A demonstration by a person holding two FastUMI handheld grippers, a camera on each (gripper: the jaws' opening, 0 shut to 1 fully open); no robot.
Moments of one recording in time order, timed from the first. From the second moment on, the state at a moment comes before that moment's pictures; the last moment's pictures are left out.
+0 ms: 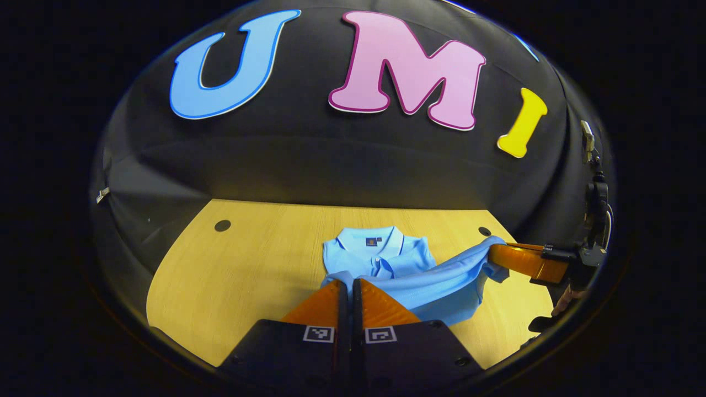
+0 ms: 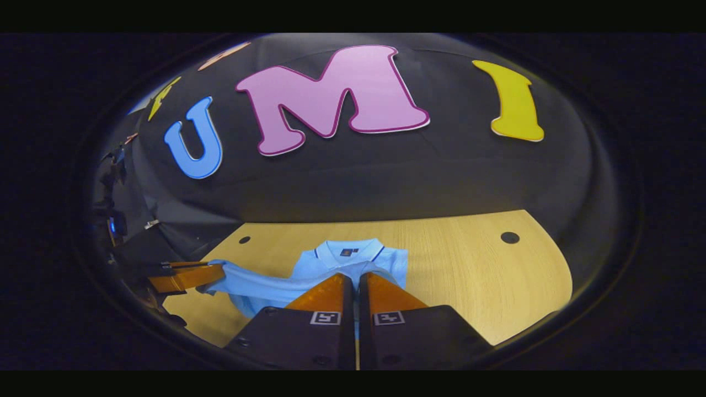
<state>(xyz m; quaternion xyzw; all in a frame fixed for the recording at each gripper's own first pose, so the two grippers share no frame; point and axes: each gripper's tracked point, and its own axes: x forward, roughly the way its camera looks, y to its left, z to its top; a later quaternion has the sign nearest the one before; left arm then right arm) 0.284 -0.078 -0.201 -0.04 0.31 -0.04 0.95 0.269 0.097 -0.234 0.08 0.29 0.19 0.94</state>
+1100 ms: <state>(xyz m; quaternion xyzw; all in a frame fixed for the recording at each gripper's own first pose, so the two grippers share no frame) 0.482 -0.047 -0.347 -0.03 0.32 -0.04 0.95 0.440 0.116 -0.383 0.03 0.31 0.14 0.94</state>
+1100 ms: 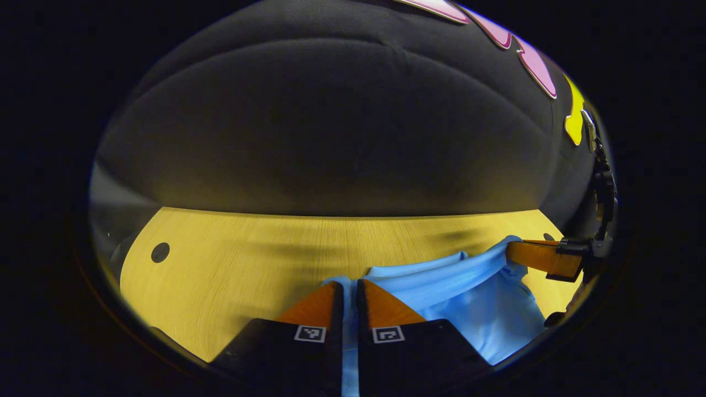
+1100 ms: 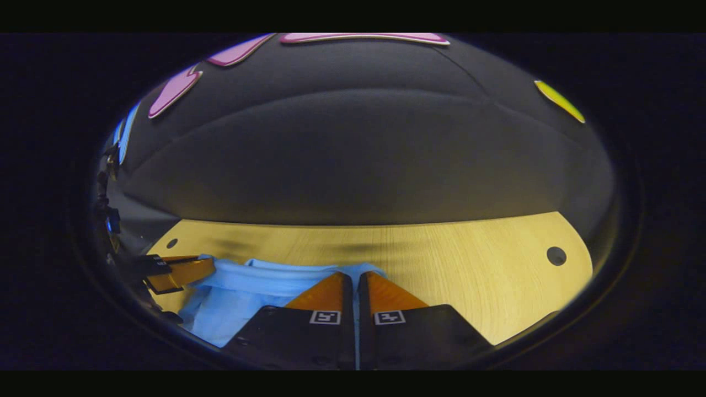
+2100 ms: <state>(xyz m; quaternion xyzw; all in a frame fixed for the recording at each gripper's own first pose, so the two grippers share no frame) 0.224 -0.088 -0.058 -0.06 0.07 -0.10 0.99 0.214 0.055 -0.142 0.01 0.15 0.08 0.99</state>
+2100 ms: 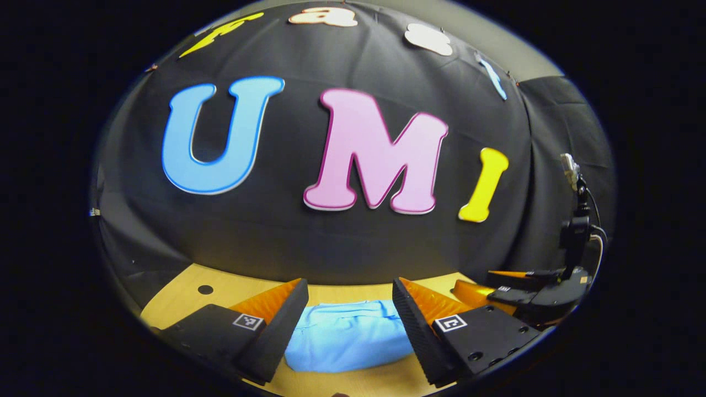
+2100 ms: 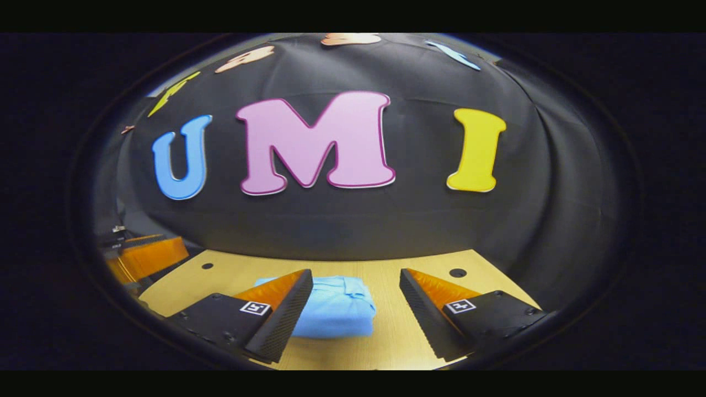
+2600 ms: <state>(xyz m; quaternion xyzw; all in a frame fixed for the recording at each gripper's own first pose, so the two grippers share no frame) 0.040 -0.117 0.006 -0.02 0.02 -0.12 0.99 0.045 0.049 -0.054 0.02 0.12 0.09 0.99</state>
